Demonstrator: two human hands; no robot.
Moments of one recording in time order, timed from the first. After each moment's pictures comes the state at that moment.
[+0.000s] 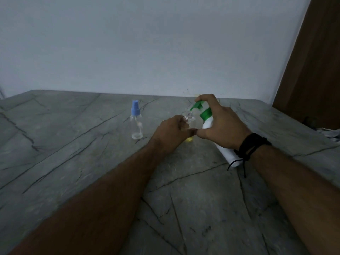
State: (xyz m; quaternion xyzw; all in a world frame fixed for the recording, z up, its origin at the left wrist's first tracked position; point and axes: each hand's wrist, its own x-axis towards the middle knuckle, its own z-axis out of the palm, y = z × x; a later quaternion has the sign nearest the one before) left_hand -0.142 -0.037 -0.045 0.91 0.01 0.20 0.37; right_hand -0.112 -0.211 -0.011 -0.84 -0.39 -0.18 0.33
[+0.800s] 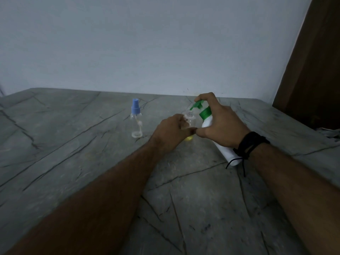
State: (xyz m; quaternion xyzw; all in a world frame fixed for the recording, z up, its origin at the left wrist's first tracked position) left_hand -0.144 -0.036 -0.045 0.91 0.01 0.20 0.36; right_hand -0.114 -0.209 -0.009 -0.84 -0.39 -0.16 0.35
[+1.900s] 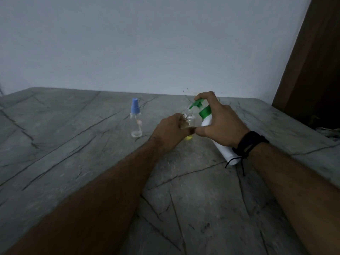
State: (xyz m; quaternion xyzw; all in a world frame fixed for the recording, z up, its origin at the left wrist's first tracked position) left_hand -0.146 -0.037 -0.044 0.91 0.01 0.20 0.36; right_hand -0.113 -0.208 -0.010 -0.83 -0.39 -0.16 0.35
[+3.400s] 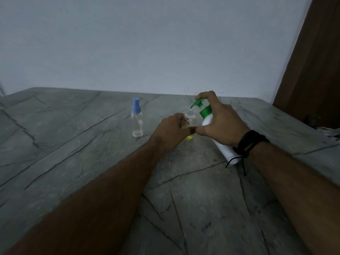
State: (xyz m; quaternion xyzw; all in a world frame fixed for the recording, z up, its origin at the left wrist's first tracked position) left_hand -0.142 -0.036 -0.045 0.92 0.01 0.20 0.35; right_hand -0.113 -0.208 -0.009 -0.84 -0.38 -0.16 0.35
